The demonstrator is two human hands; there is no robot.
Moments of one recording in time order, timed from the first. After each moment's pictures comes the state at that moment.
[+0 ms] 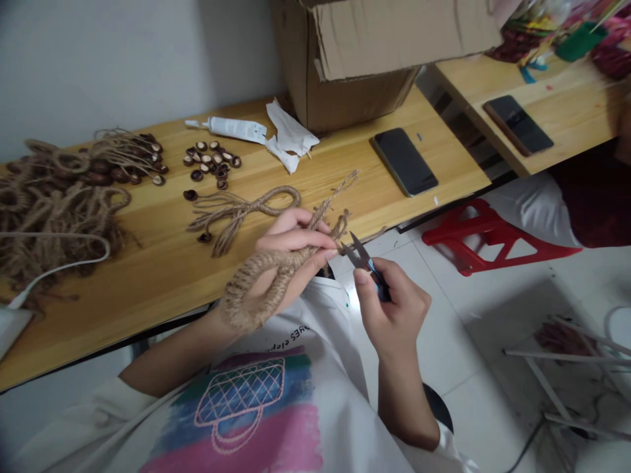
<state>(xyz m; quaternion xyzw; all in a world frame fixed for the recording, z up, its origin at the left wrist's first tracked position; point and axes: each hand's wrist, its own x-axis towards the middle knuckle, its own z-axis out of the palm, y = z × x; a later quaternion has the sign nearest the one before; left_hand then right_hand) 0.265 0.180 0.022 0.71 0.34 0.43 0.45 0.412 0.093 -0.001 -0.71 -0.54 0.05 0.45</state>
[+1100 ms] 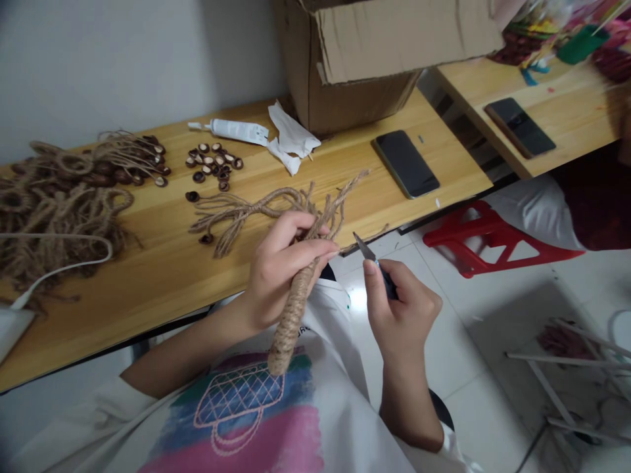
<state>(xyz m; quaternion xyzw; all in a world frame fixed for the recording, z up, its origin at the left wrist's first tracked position) 0.261 0.177 0.013 0.80 0.31 0.44 0.28 0.413 0.096 0.006 -0.74 -0.53 -0.01 0.40</state>
